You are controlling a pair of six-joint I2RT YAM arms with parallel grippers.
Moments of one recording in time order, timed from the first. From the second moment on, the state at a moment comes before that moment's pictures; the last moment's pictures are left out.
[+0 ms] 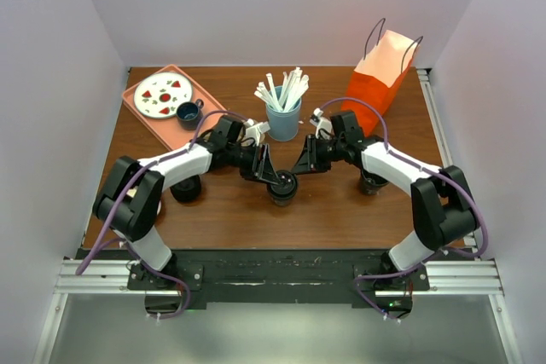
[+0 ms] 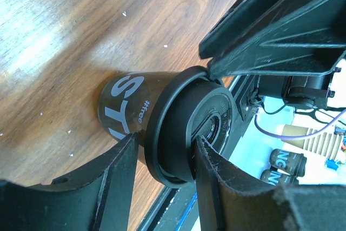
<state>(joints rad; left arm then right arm) -0.50 1.68 0.97 -0.21 0.73 -0.43 0.42 1.58 0.97 -0.27 -0.61 0.49</state>
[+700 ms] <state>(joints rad) -0.50 1.70 1.00 -0.24 0.74 -0.42 0.38 1.67 1.00 -0.23 -0.83 0.35</state>
